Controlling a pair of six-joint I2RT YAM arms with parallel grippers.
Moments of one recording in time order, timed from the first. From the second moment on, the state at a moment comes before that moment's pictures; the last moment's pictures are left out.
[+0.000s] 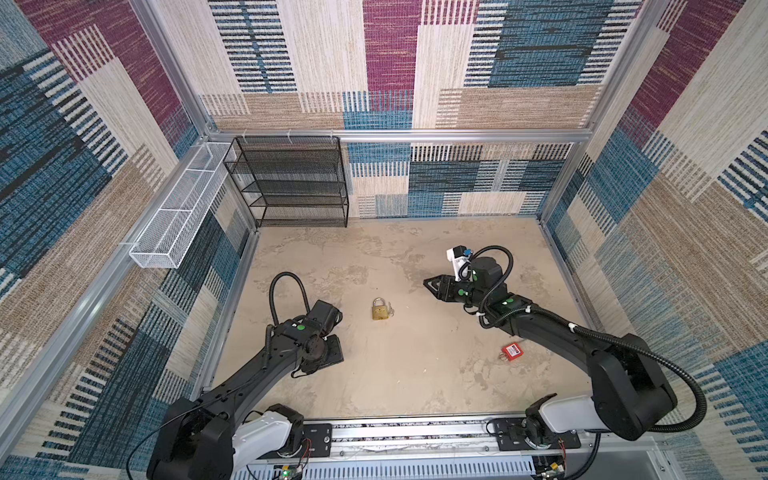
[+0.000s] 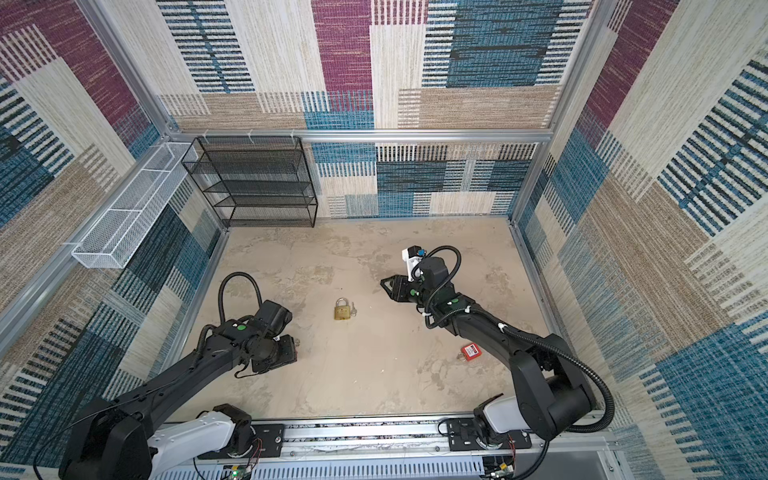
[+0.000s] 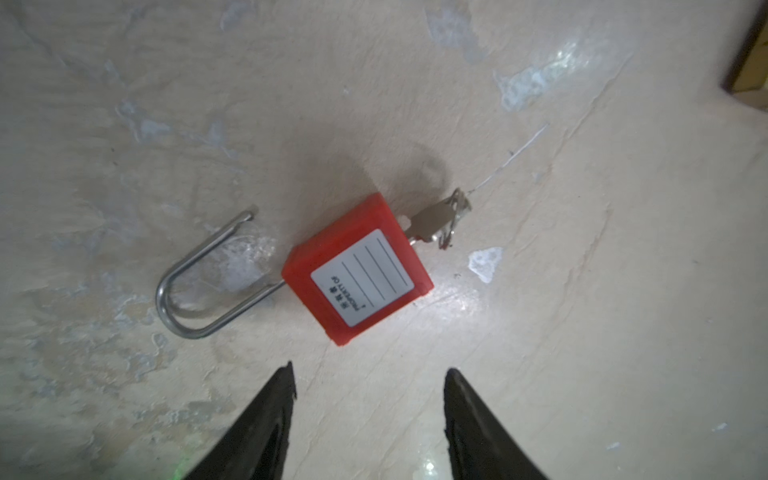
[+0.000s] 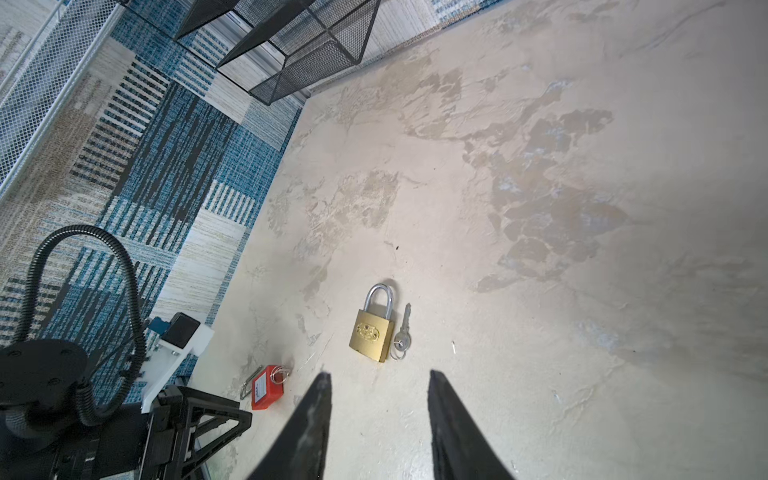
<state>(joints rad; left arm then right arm) -0.41 1.14 0.65 -0.85 0.00 -0.73 0.45 1.40 0.79 0.14 -0.40 0.58</state>
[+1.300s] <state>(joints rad) -0.34 1.30 1.04 -0.91 0.06 -0.42 0.54 1.26 0.74 0.04 -0.40 0.30</state>
